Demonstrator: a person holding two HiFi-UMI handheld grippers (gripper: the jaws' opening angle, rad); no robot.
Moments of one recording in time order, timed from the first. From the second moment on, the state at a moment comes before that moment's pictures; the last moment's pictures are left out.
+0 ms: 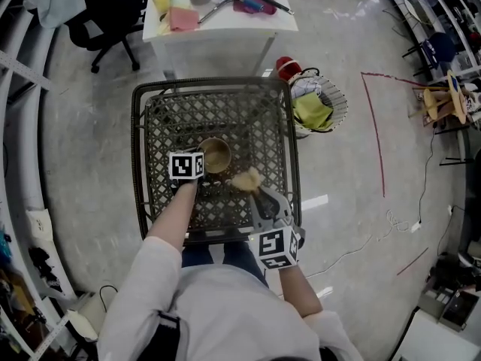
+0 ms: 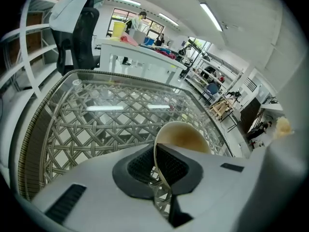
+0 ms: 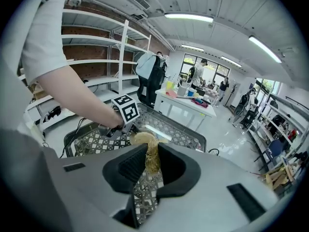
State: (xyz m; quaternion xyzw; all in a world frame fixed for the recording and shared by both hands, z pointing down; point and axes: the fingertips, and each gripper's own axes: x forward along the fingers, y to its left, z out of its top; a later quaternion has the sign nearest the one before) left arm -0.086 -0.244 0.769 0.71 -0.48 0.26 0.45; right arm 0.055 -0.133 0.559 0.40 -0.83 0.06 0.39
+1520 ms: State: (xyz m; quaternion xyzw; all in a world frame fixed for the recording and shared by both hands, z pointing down) left arm -0.110 -0.214 0.573 0.82 -0.50 0.08 0.28; right arm 0.032 -0.147 0.514 0.38 -0.87 0.01 0.32
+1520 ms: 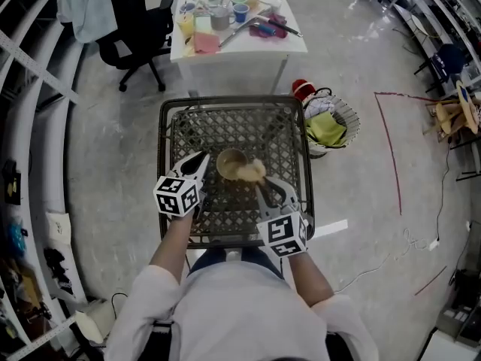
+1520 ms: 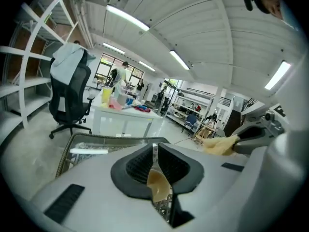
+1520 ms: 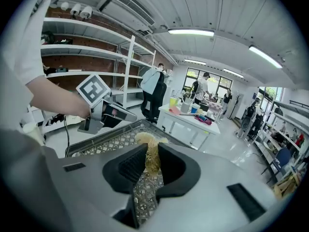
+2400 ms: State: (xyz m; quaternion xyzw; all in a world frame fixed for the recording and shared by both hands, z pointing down) left arm -0.101 -0.137 0.433 0.87 -0.48 0.04 0.13; right arm 0.033 -0.128 0.483 0.39 -0.87 -0.03 0.29
